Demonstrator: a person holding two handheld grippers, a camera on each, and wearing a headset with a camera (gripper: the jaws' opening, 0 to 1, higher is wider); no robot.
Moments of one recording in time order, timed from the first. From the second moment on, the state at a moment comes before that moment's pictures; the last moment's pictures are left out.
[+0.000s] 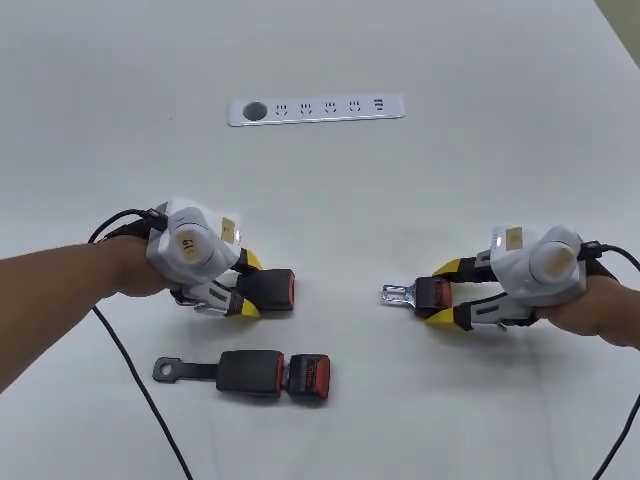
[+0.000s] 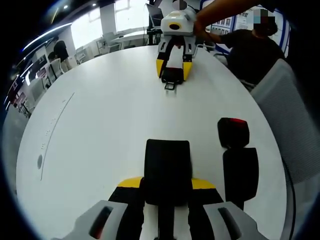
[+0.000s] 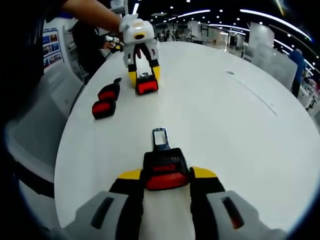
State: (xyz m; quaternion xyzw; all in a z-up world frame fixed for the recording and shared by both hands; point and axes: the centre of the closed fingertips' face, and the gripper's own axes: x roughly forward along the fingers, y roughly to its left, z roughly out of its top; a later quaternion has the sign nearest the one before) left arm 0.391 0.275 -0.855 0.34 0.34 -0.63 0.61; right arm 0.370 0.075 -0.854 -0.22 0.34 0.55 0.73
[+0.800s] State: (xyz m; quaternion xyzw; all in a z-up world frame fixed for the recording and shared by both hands) left arm 0.380 0.277 -0.856 0.31 0.36 -0.64 0.60; right arm 0.374 0.083 -0.844 -0.20 0.32 0.55 0.75
